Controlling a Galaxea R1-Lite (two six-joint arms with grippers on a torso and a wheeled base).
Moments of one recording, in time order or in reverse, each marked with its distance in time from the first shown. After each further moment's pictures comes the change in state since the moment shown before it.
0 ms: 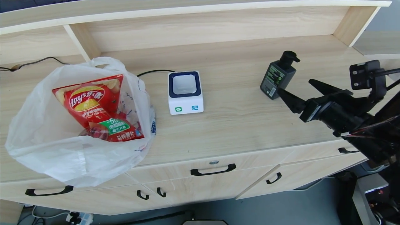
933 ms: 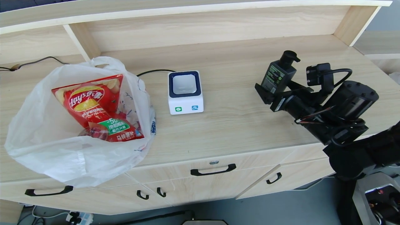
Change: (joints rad) left arm 0.000 0.000 0.000 -0.002 0.000 0.000; right arm 0.008 0.274 -0.245 -0.053 -0.013 0.058
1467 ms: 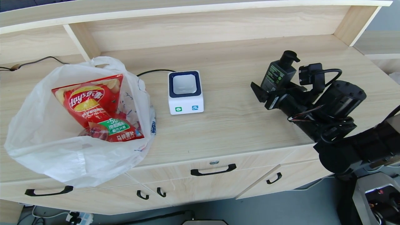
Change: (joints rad) left arm 0.000 0.000 0.000 -0.001 0.001 -0.012; right arm 0.013 0.051 -0.065 -0.005 -0.020 -0.006
